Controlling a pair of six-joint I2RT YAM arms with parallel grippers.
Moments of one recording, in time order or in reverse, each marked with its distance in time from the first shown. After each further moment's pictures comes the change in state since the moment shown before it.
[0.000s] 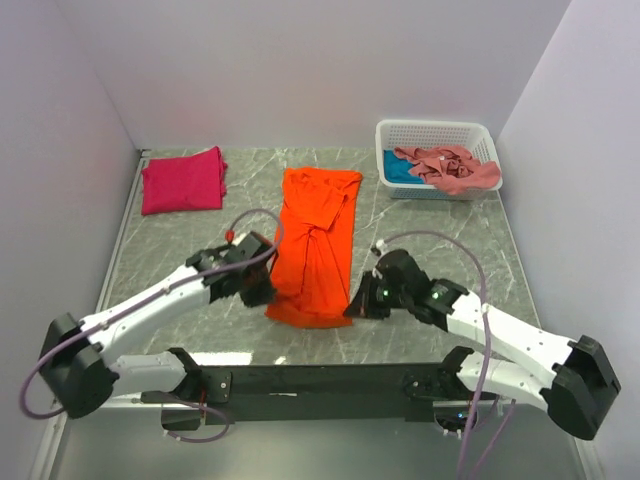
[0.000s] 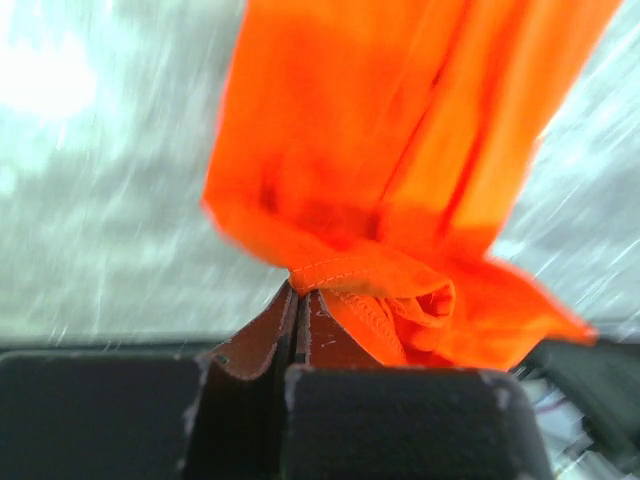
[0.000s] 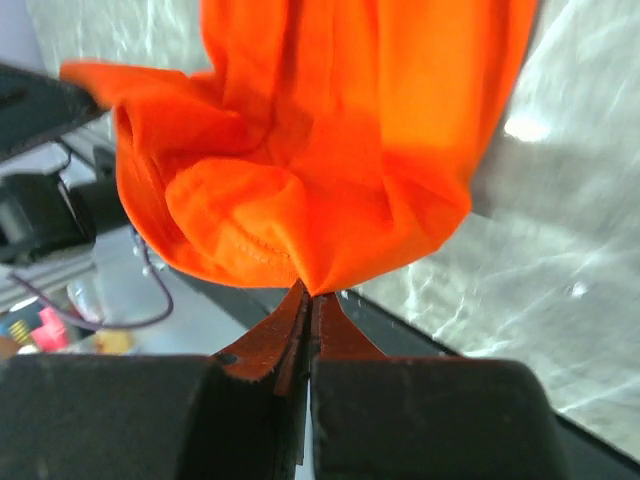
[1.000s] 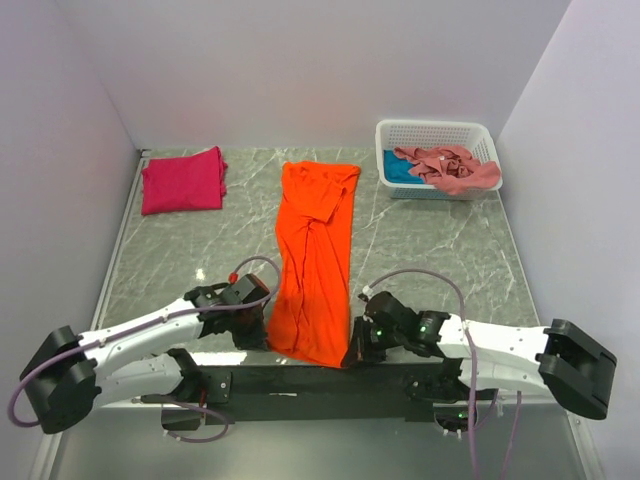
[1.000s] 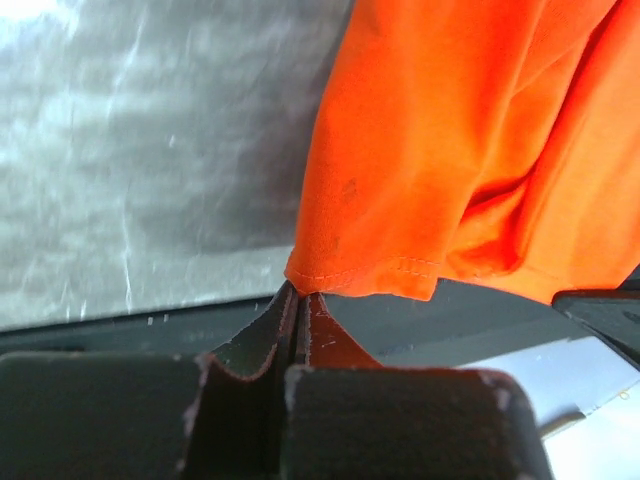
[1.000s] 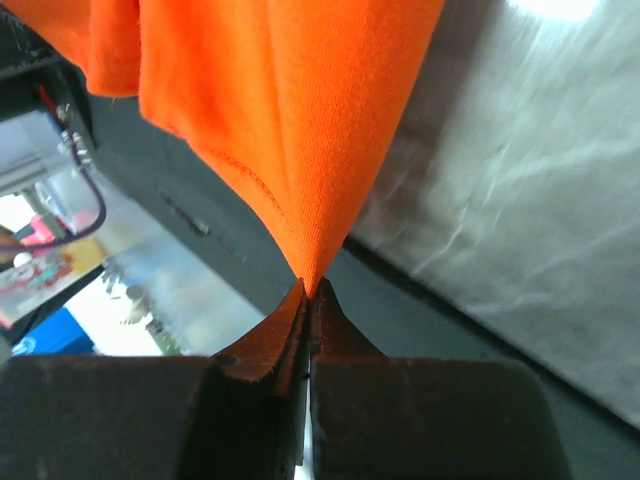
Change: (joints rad) left arm -0.072 -0.102 -0.338 0.147 0.179 0.016; right arm 0.227 0.068 -0.255 0.229 -0.071 0.173
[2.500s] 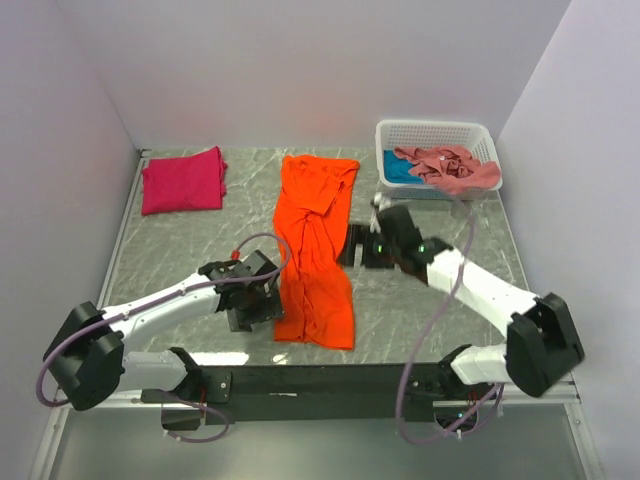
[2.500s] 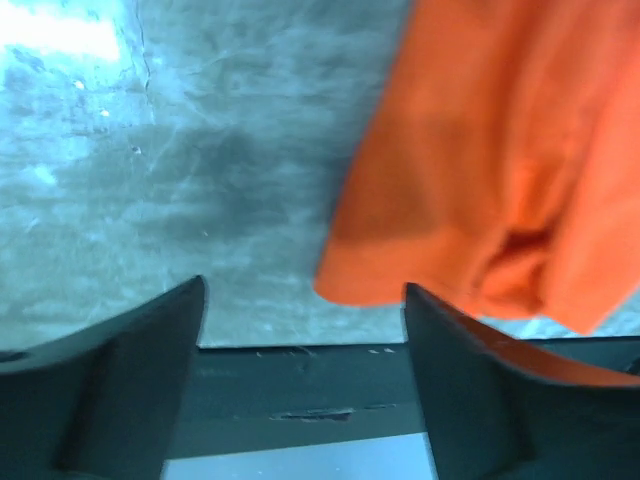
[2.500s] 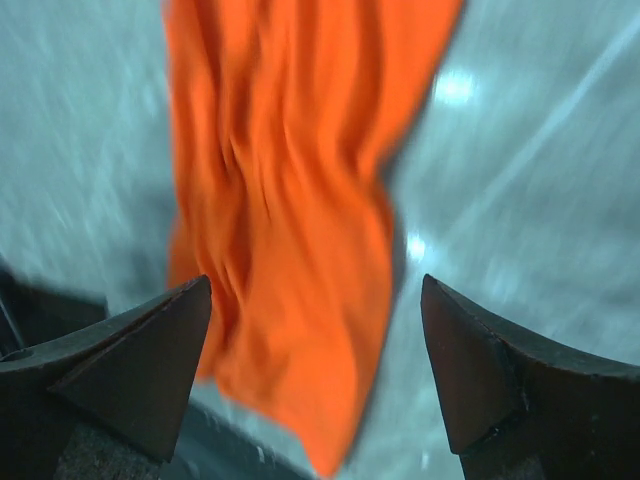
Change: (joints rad) left arm 0.064 0.172 0.221 -0.109 -0.148 0.072; right arm -0.497 0.302 0.619 -0.165 0.190 -0.551
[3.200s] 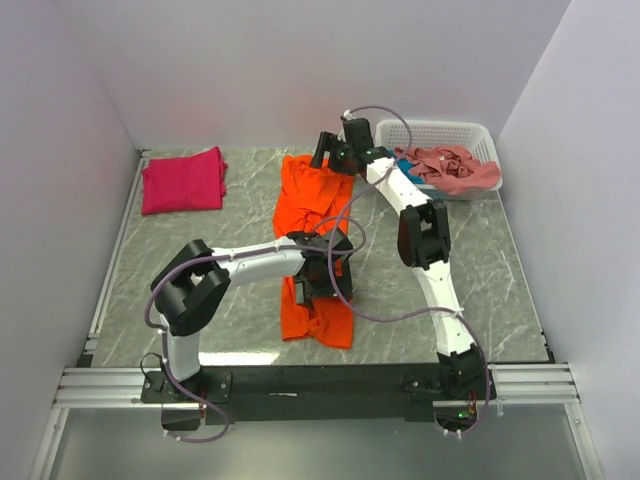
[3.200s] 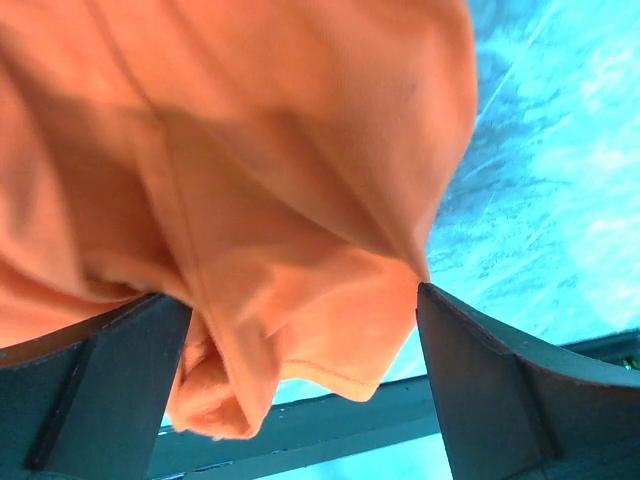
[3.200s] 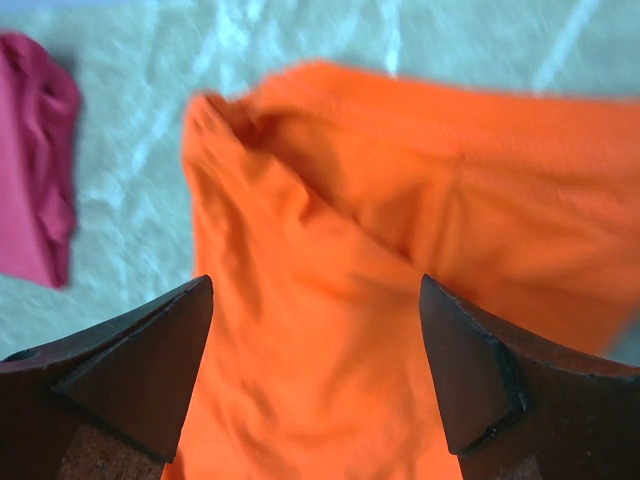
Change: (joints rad) left arm -0.137 0.643 0.529 0.114 0.110 0.013; right arm -0.145 1.256 1.480 -0.080 -0.085 -0.053
